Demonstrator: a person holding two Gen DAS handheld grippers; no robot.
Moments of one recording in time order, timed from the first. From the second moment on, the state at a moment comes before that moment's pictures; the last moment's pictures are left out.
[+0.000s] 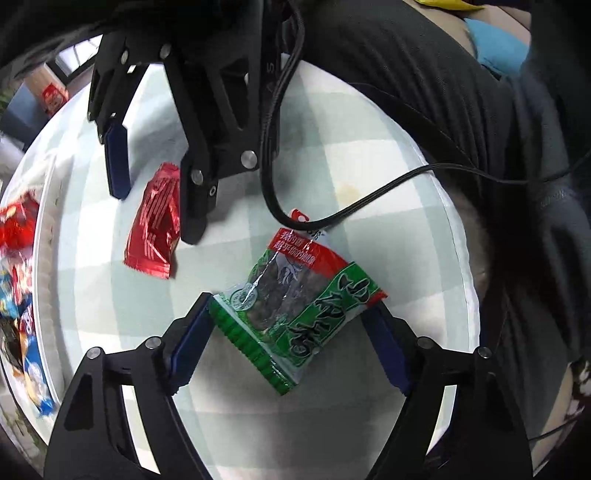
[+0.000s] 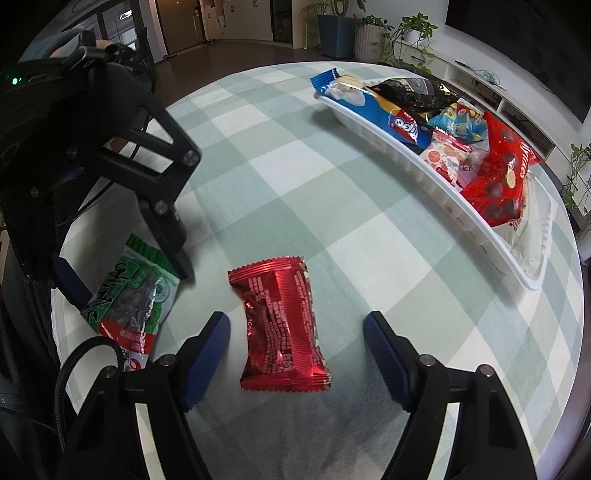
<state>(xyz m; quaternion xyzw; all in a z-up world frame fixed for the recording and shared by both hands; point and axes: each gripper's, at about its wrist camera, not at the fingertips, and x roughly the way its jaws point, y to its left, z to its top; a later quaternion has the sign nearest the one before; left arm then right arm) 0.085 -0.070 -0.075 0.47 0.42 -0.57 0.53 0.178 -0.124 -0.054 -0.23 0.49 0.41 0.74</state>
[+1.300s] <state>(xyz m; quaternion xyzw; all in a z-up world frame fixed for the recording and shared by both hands) 0.106 -0.066 -0.057 0.39 0.45 -0.52 0.61 0.173 -0.107 -0.049 -0.24 0.49 0.42 0.72</state>
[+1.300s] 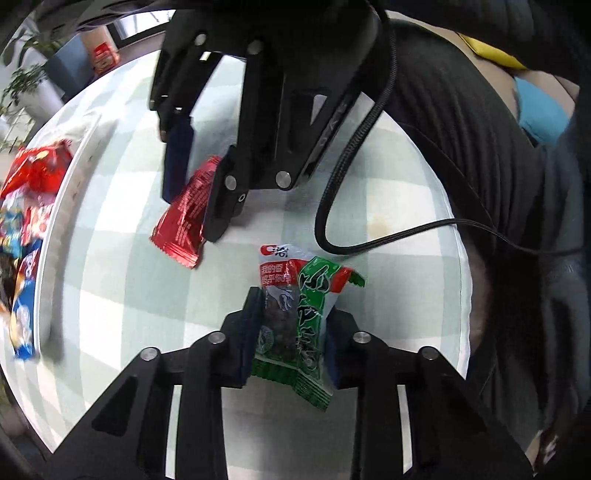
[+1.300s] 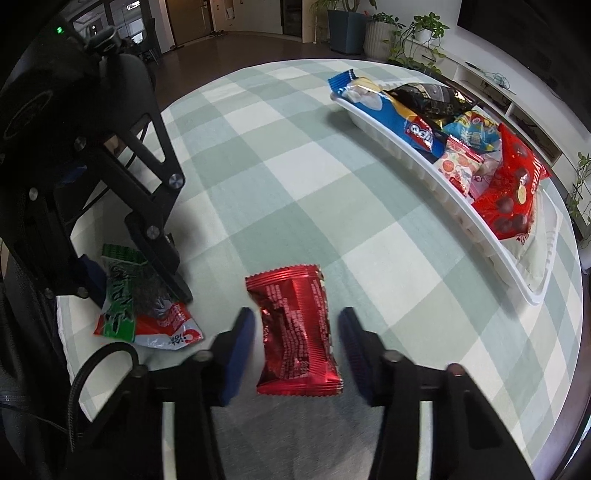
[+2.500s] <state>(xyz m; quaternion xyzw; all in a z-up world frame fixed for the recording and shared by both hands) 0.208 0.076 0.060 0.02 0.40 -0.32 0.86 0.214 -0.193 0.021 0.02 0.45 0.24 0.86</state>
